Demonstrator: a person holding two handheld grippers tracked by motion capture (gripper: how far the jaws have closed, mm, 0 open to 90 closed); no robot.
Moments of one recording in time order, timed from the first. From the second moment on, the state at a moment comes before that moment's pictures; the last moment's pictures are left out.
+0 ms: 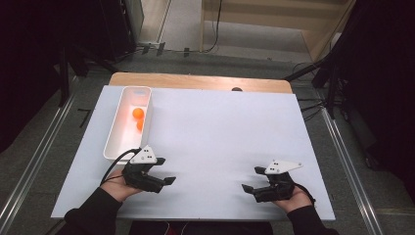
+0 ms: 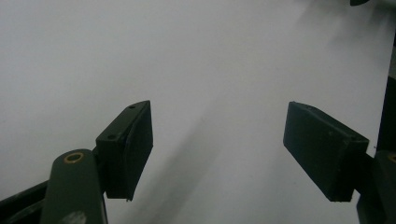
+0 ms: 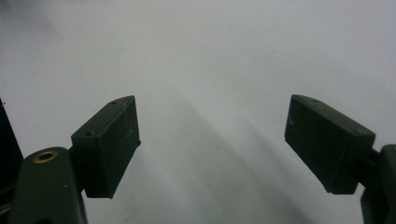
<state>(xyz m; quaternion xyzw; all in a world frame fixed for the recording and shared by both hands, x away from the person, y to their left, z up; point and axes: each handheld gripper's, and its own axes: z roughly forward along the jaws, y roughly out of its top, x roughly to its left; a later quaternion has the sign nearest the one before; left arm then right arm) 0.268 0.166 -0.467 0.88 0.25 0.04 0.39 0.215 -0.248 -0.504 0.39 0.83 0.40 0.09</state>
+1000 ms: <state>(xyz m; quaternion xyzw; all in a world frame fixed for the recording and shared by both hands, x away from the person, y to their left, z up) 0.258 0.188 -0.478 0.89 0.24 0.03 0.39 0.215 -0.249 -0.504 0.39 0.83 0.40 0.09</state>
